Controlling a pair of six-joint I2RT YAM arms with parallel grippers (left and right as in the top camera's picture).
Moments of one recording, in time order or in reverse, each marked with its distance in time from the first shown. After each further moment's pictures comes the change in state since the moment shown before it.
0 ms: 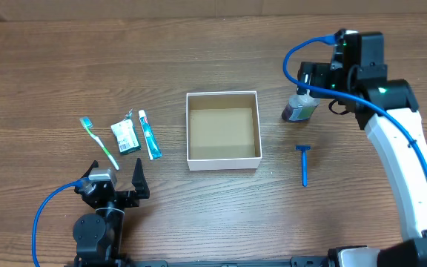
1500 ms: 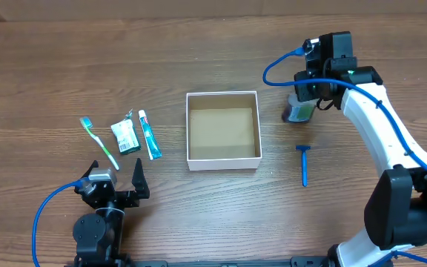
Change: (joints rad) left arm 0.000 0.000 0.000 0.000 0.000 0.000; right arm 0.000 0.250 0.000 0.097 -0.025 -0.239
